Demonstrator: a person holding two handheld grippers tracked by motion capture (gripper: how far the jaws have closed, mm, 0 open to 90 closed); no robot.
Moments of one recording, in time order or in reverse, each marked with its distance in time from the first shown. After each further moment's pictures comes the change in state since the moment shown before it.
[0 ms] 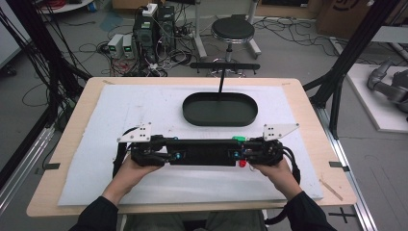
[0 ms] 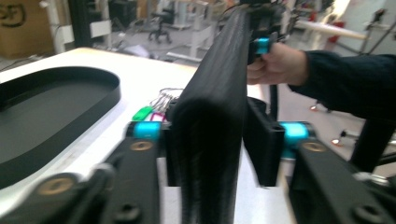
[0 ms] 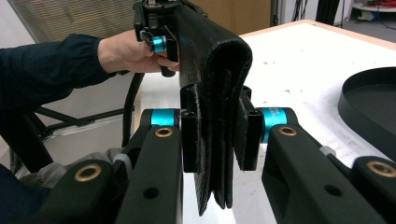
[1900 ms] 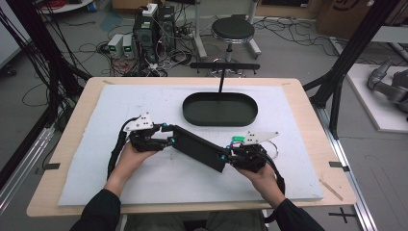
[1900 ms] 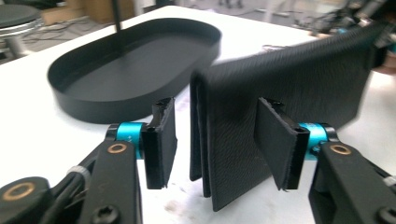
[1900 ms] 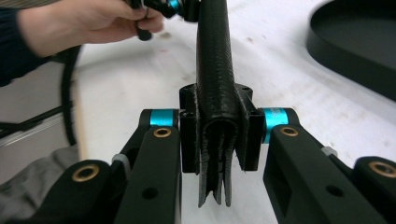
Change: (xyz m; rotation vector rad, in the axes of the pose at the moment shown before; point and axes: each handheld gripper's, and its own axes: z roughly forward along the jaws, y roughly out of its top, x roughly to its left) left arm 0.058 -0.024 -0.007 0.127 0.242 0.000; right arm 0.006 -0.022 0.042 0.132 -0.232 0.136
